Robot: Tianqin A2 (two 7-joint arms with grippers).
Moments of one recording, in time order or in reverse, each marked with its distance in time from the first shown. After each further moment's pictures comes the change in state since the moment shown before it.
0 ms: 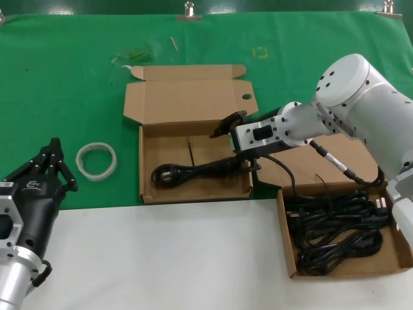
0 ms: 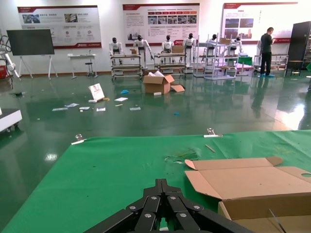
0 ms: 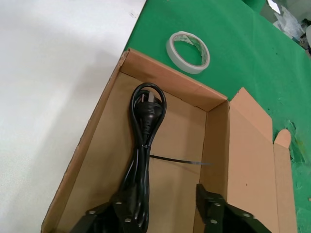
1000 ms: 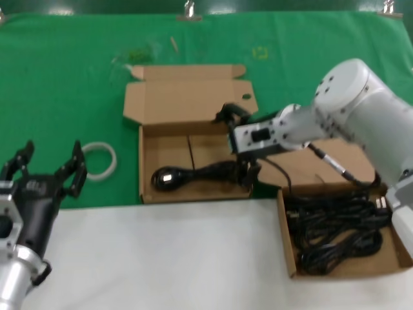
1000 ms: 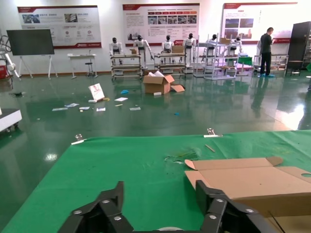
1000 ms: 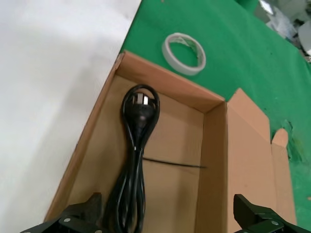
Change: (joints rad) left arm 0.000 0.000 0.000 0.000 0.000 0.000 0.000; right arm -0.024 0.005 0.010 0.028 0.009 0.014 0.013
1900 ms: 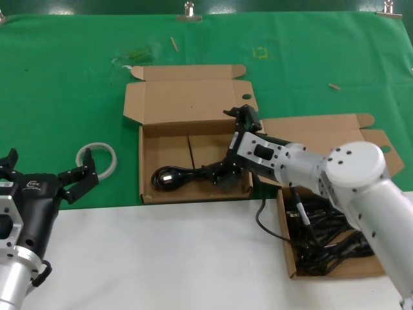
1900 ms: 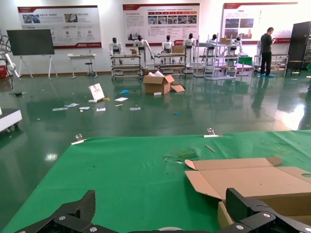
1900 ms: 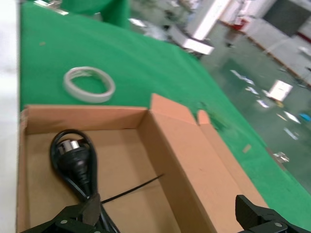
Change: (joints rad) left arm 0.000 0.000 0.000 0.000 0.000 0.000 0.000; right arm -0.431 0.091 0.186 0.507 0.173 0.272 0.250
